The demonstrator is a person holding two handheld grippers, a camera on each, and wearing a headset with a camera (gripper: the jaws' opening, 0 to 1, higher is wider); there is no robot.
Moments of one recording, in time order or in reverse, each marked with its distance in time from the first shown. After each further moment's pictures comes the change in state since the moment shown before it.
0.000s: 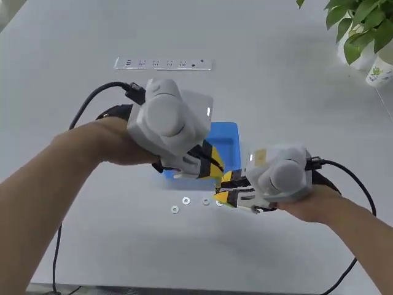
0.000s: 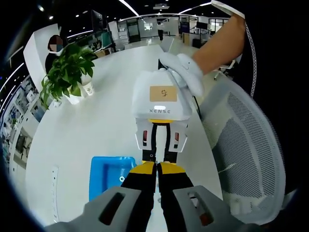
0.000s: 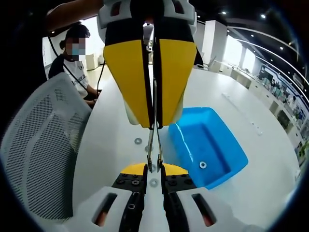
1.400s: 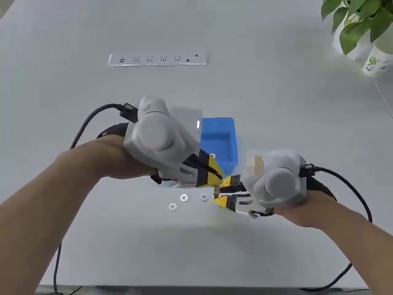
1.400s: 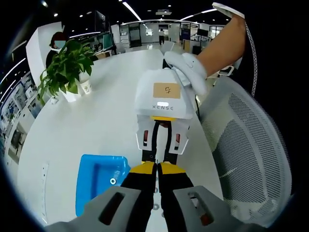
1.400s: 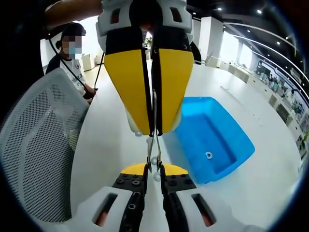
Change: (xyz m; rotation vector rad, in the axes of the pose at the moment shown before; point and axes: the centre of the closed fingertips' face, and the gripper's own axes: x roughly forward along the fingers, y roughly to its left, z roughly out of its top) left arm 0.020 -0.004 -0.012 -0.038 -0.064 -0.024; right arm 0.008 0.005 -0.018 0.039 0.010 -0.016
